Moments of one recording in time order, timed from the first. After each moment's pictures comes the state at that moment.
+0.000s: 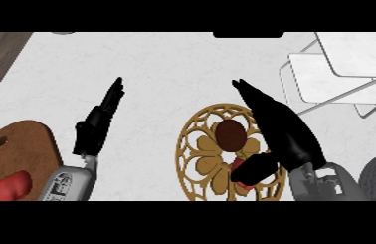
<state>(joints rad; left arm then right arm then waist) -0.19 0.16 -0.12 -1.41 -0.06 0.08 0.01 -0.41 -0.28 0.43 -1.92 0.42 0.29 0.97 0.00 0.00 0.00</state>
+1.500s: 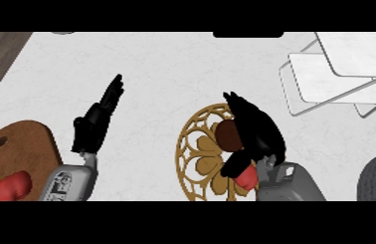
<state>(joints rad) -0.20 0.10 -0.05 -1.44 -0.12 0.02 0.04 -0.31 -0.07 0.39 -1.71 0.75 0.36 0.82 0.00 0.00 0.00</state>
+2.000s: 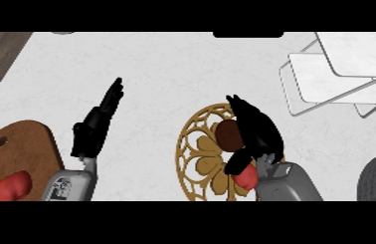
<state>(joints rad) -0.16 0.09 -0.05 -1.47 -0.14 0.00 0.04 -0.28 -0.05 0.35 -1.63 0.82 0.35 0.73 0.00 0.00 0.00</state>
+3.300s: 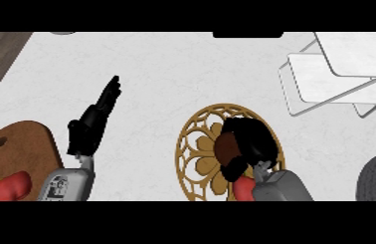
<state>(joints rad) -0.17 0.08 -0.01 -1.48 -0.15 -0.03 0.05 -0.21 -0.03 0.37 -1.54 0.98 0.30 0.54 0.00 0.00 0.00</state>
